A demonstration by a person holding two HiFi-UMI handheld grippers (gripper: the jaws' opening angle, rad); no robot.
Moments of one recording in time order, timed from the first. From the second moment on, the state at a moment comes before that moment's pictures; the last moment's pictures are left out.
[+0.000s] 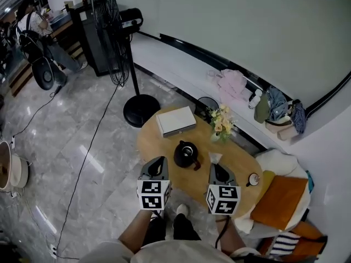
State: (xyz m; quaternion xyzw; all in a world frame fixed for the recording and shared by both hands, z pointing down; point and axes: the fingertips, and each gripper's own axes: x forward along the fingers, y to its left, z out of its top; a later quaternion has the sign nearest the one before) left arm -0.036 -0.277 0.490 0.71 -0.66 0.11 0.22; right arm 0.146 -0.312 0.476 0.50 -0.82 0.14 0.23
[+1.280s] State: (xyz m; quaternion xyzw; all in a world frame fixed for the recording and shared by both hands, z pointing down) left arm -0.050 -0.276 0.662 0.65 -0.70 0.13 0.28; right arm 0.108 -0.323 0.644 0.42 -0.84 0.20 0.28
